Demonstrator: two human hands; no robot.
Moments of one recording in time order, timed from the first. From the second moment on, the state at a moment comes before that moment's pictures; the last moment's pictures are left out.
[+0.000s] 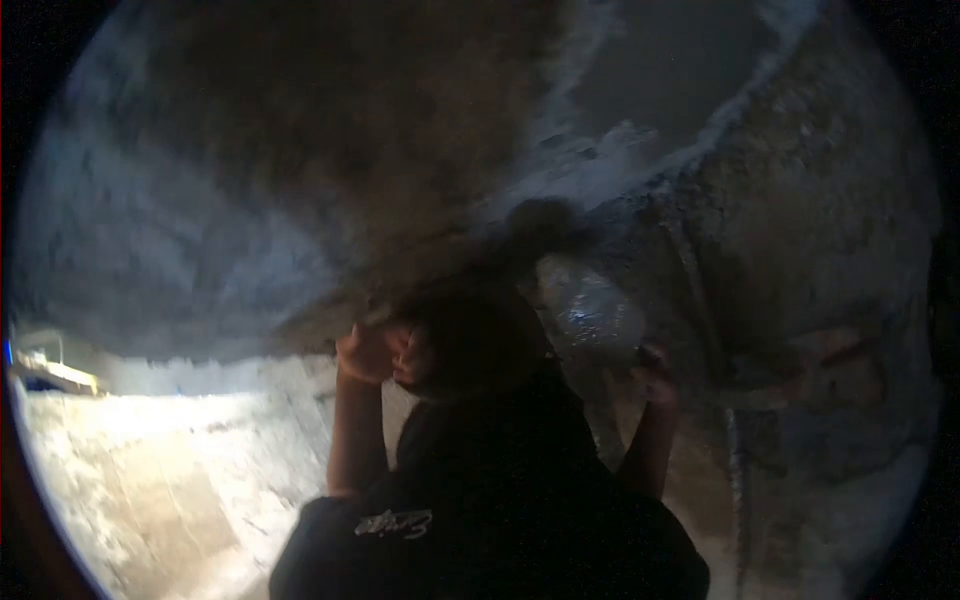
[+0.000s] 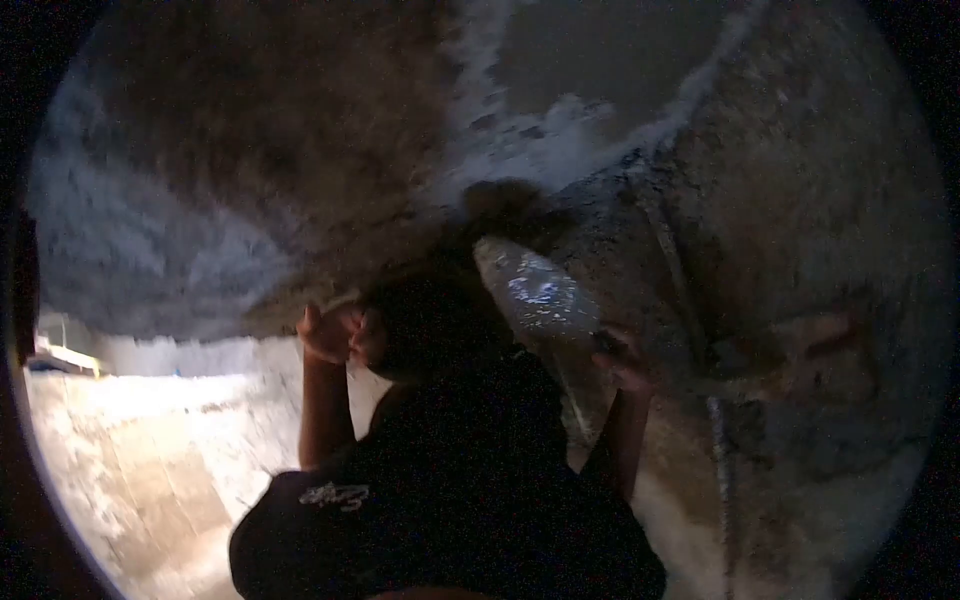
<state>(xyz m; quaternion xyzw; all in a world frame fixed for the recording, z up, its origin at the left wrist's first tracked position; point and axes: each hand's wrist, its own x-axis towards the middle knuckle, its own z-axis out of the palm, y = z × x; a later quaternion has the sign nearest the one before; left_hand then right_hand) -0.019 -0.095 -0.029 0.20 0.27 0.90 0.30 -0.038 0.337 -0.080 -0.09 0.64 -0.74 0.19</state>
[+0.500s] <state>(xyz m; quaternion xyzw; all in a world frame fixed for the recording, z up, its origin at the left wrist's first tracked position) -0.025 -0.088 -0.032 0.20 0.25 0.88 0.34 -0.058 0.218 -0.065 -0.06 0.49 -0.87 -0.06</state>
